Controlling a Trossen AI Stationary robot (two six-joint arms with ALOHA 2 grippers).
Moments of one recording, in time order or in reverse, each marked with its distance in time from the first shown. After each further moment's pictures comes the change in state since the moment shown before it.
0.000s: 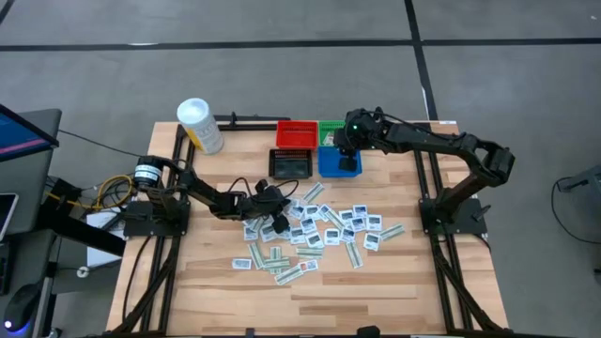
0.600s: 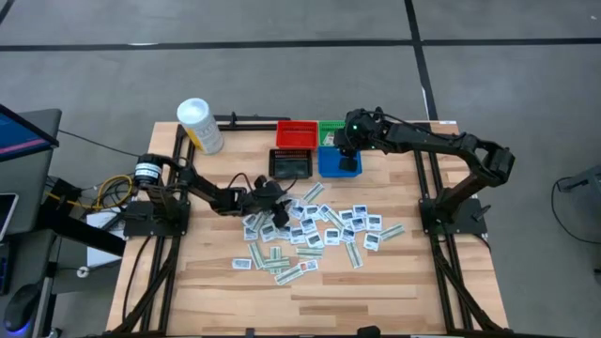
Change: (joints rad) left arm 0.056 0.000 0.000 -0.012 0.022 0.000; right arm 0.000 0.000 0.000 -0.009 0.000 0.000
